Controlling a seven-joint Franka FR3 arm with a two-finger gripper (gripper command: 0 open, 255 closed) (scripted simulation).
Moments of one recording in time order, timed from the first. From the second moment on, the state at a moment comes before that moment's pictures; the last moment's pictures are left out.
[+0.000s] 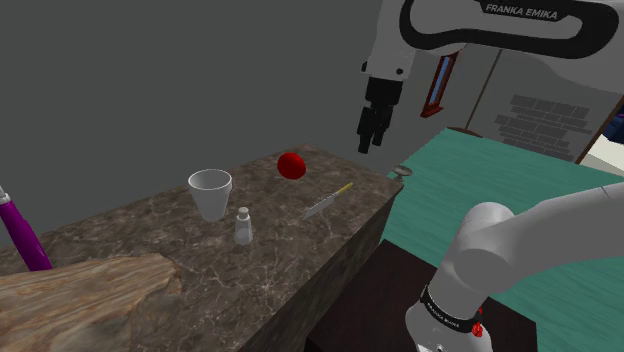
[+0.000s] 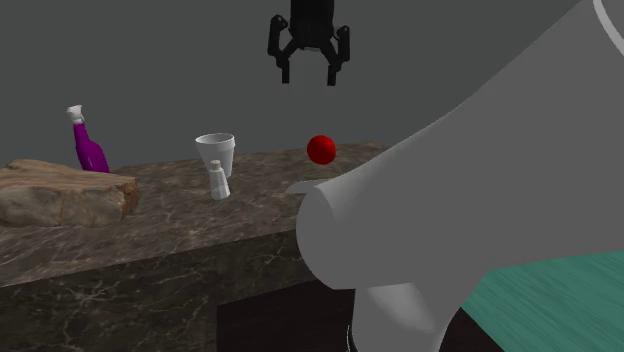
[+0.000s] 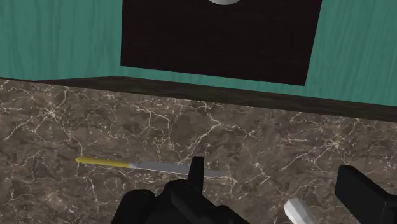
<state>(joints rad) 0.00 -0.75 0.00 -2.29 0.07 1.50 -0.07</state>
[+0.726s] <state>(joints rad) 0.09 -0.73 -0.23 -2.51 -0.09 1.76 -0.64</state>
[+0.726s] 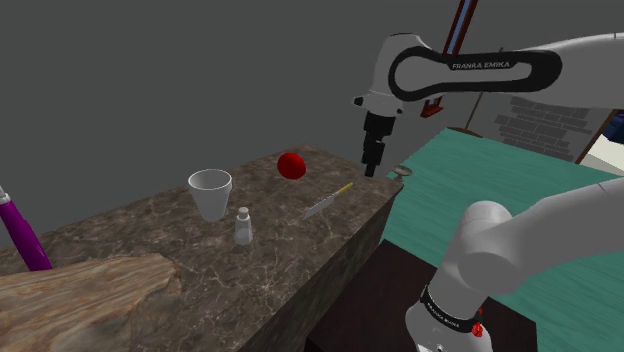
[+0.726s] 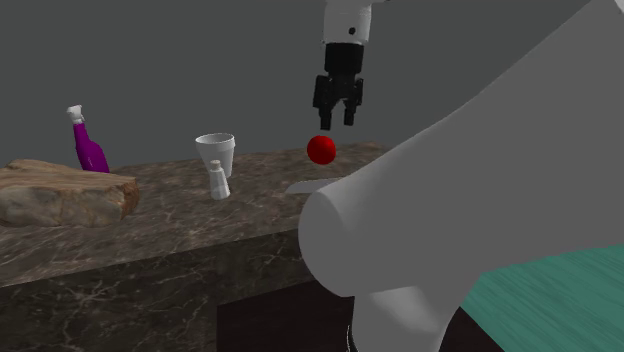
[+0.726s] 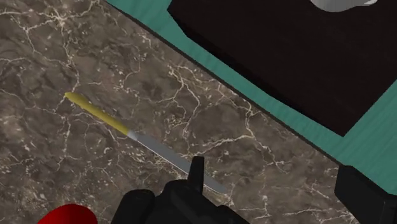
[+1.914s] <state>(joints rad) 0.43 -0.15 -0.72 -2.46 0.00 2.34 -1.83</state>
